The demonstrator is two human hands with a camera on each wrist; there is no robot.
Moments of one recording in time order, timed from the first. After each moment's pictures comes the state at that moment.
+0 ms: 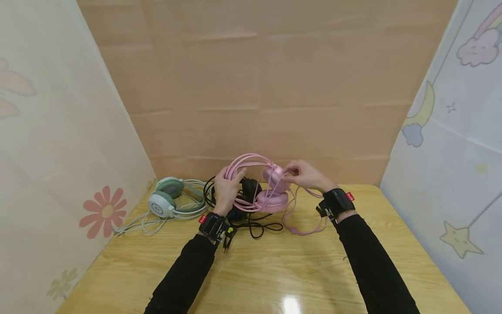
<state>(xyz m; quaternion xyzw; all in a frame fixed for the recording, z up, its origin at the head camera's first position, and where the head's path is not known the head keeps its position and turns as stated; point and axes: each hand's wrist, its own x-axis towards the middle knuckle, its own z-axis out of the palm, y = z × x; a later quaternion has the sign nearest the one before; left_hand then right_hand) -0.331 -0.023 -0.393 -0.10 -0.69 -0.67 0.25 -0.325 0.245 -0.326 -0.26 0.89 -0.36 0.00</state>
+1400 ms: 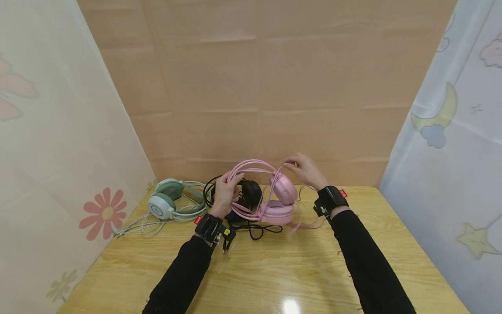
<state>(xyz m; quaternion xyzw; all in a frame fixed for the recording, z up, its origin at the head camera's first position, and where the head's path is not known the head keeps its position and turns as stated) -0.324 -0.036 -0.390 -0.18 -0.57 -0.80 0.03 -0.350 0.244 -0.333 -0.23 0.91 -0.30 -0.15</state>
